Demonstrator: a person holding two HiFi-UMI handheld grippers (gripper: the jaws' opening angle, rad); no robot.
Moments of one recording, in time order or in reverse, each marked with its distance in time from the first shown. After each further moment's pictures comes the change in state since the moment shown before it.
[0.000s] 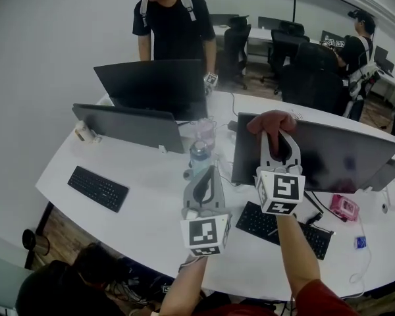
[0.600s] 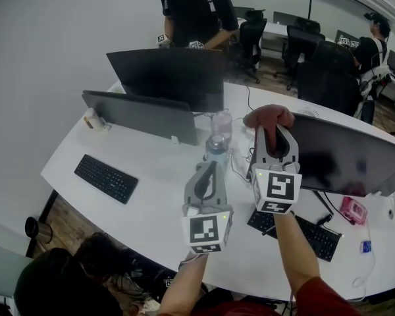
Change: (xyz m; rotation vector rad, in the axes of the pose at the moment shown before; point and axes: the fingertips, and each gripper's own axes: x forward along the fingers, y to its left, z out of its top) left arm -0.007 0.047 -0.006 0.008 0.011 0.051; right arm 0.025 0.063 0.000 -0.022 -0.027 0.051
